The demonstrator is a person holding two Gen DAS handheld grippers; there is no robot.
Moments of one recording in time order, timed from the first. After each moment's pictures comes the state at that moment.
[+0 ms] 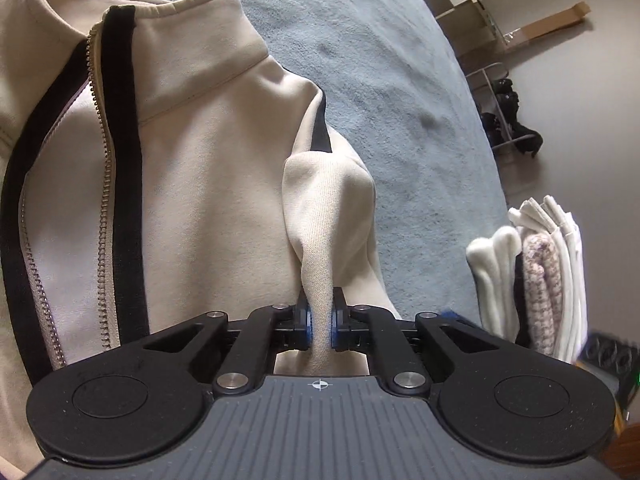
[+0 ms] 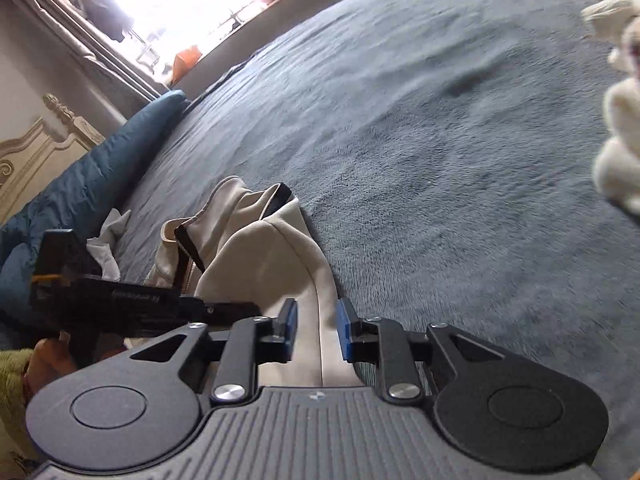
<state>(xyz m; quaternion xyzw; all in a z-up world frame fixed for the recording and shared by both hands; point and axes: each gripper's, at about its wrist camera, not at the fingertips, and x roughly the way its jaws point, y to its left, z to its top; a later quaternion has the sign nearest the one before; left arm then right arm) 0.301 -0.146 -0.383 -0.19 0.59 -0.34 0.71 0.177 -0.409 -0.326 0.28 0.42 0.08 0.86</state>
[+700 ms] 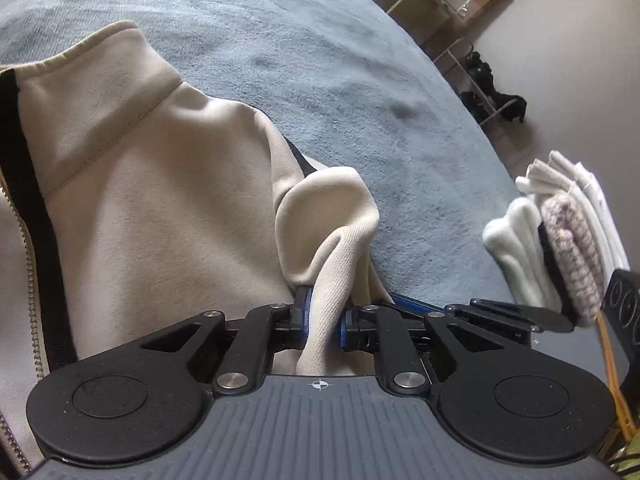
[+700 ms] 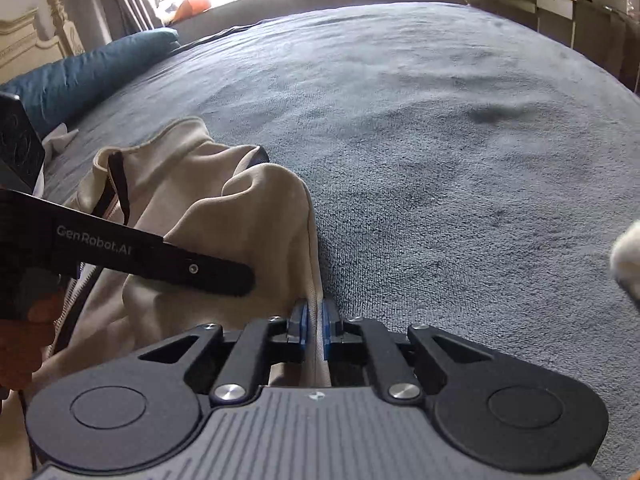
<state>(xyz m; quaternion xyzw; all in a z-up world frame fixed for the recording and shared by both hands) 0.298 -0.184 -0.391 -0.11 0.53 -0.38 0.75 0.189 -0.371 -0.348 0.10 0.43 0.04 0.90</state>
